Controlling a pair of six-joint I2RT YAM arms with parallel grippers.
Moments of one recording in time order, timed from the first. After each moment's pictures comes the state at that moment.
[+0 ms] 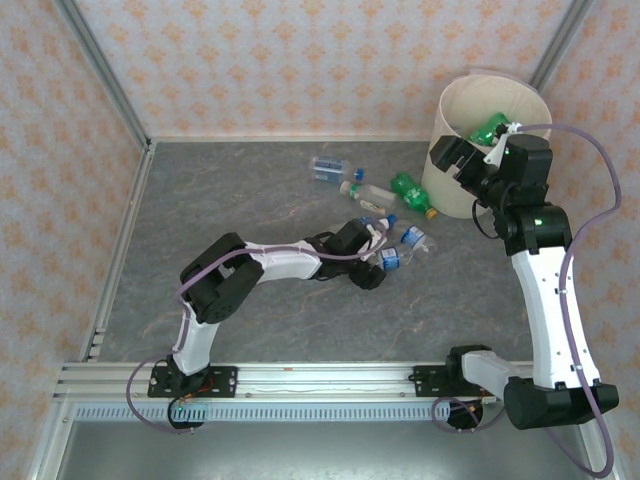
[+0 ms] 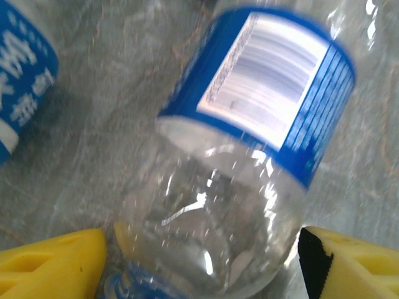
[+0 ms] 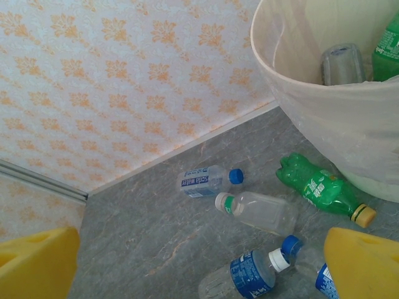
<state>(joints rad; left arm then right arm) -0.85 2.03 1.26 -0.12 0.11 -0.12 0.06 1.10 1.42 -0.71 -0.19 0.60</state>
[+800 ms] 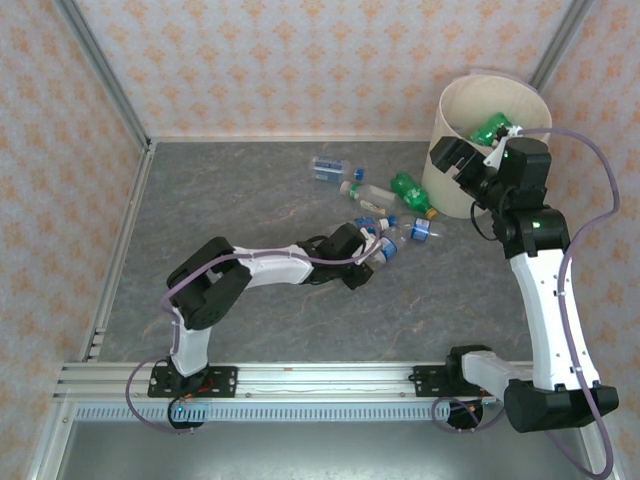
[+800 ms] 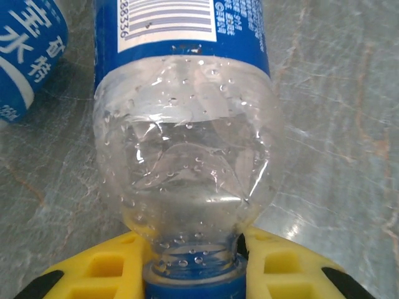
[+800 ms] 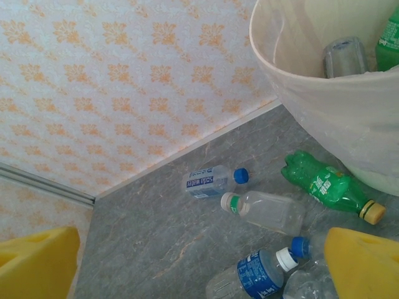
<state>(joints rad) -0.86 1.92 1.17 -0.11 0.11 -0.13 0.06 1.09 1.38 -0.67 -0.20 0.64</state>
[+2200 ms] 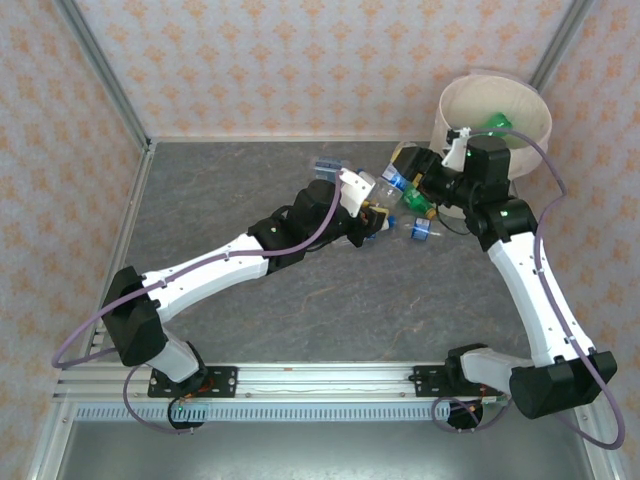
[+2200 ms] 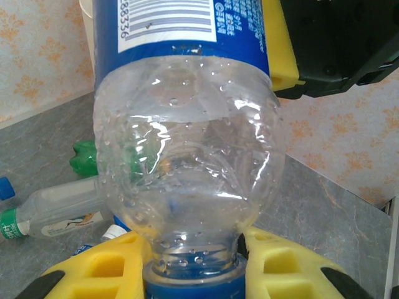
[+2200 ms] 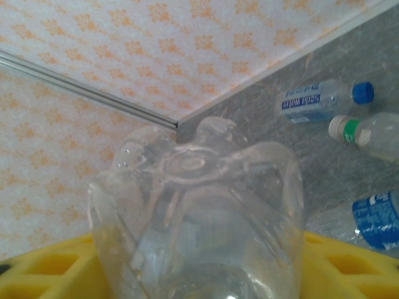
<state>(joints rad) -0.86 1.55 1.31 -0.08 0.05 -0.19 0.21 1.17 1.31 -0.53 -0.47 0.82</state>
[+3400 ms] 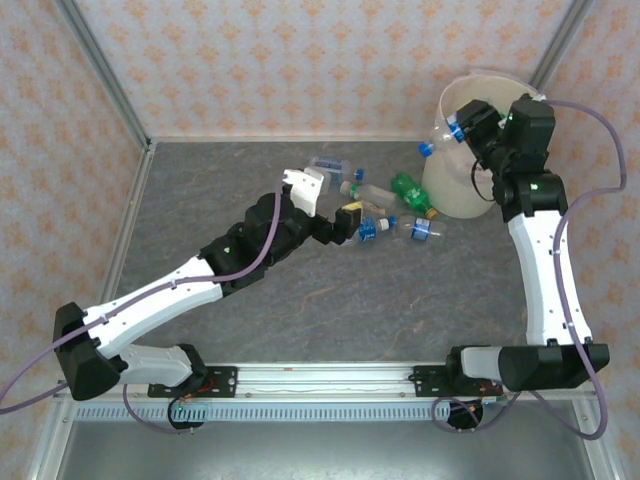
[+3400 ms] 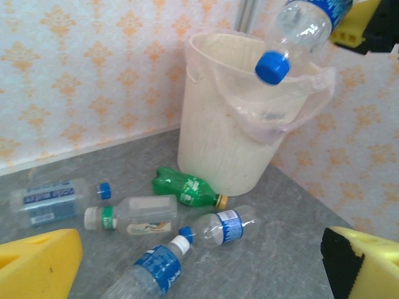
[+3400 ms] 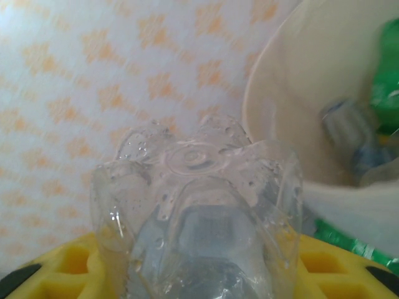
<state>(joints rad) -0.86 1.24 1.13 -0.07 -0.23 -0.25 0.01 1.31 1.60 -0.56 -0.04 0.88</state>
